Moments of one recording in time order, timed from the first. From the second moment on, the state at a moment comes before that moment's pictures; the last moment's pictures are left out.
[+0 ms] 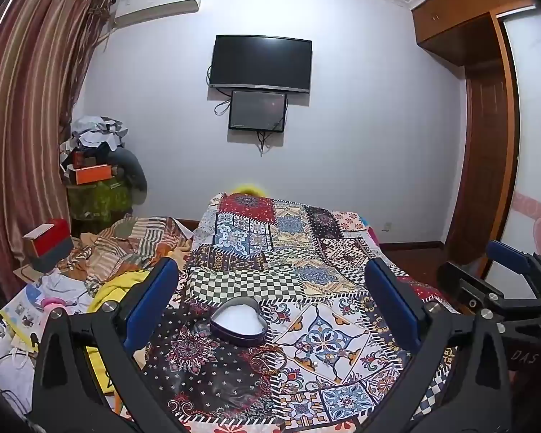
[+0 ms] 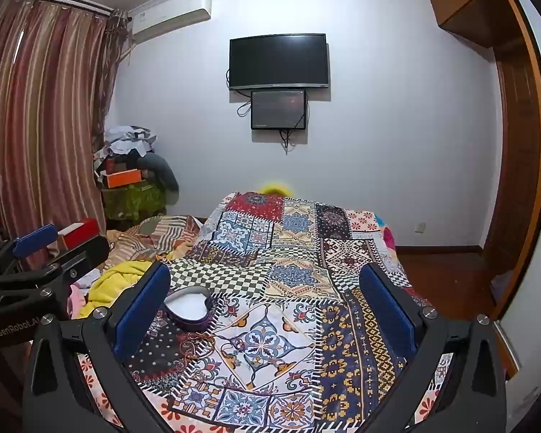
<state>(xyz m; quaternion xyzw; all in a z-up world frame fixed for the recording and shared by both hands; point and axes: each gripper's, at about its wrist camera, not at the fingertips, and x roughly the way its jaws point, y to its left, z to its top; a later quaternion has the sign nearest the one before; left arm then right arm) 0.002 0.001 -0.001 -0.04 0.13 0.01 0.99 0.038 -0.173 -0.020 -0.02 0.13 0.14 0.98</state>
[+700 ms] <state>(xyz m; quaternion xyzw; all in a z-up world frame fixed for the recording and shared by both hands) 0.001 0.001 -0.002 -0.04 0.13 0.01 0.99 0.040 -0.174 -0.023 -0.02 0.13 0.14 0.98</state>
